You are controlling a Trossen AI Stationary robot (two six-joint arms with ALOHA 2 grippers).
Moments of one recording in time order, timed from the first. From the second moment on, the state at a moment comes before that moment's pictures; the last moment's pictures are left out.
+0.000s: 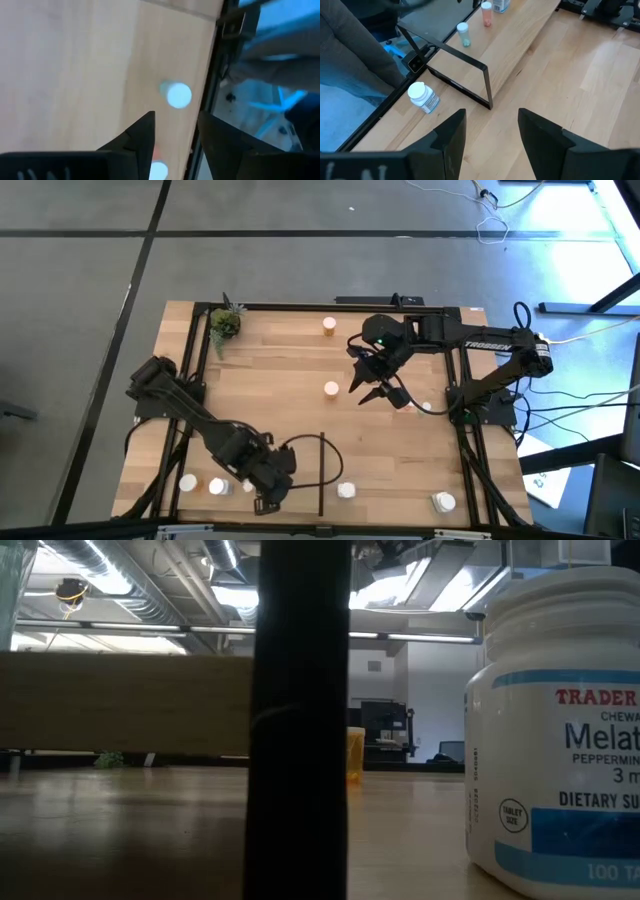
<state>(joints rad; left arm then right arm) -0.63 1.81 1.72 -1.13 -0.04 -0.89 -0.08 1.49 1.52 -0.90 -0.57 -0.45</state>
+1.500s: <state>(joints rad) -0.60 1.43 1.71 -1.57 -0.67 -1.21 -0.08 1.53 1.52 -0.85 -0.25 -0.11</state>
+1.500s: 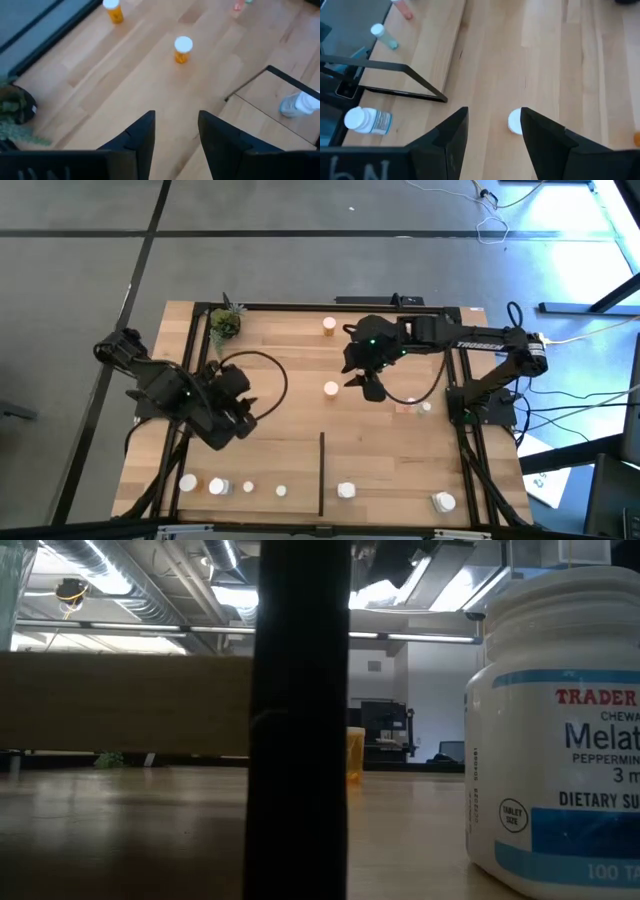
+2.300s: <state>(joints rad) -0.30 1.40 1.71 -1.57 -0.61 -1.01 -0.18 1.73 1.52 -0.86 -0.23 -0.45</state>
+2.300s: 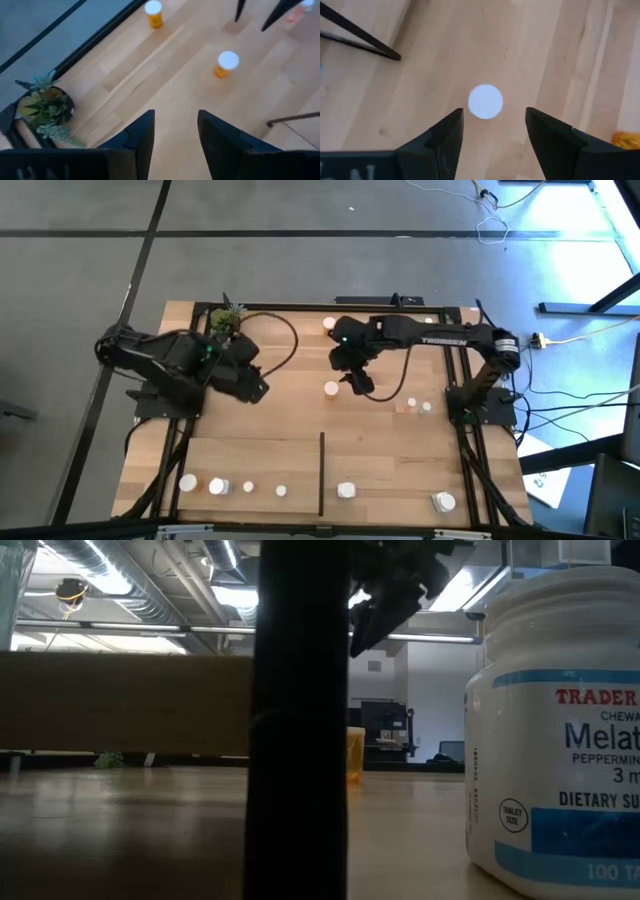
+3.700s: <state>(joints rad) 0.25 1.76 1.71 -1.12 0.28 0.20 -0.36 1.39 1.52 -0.97 -0.20 -0.51</state>
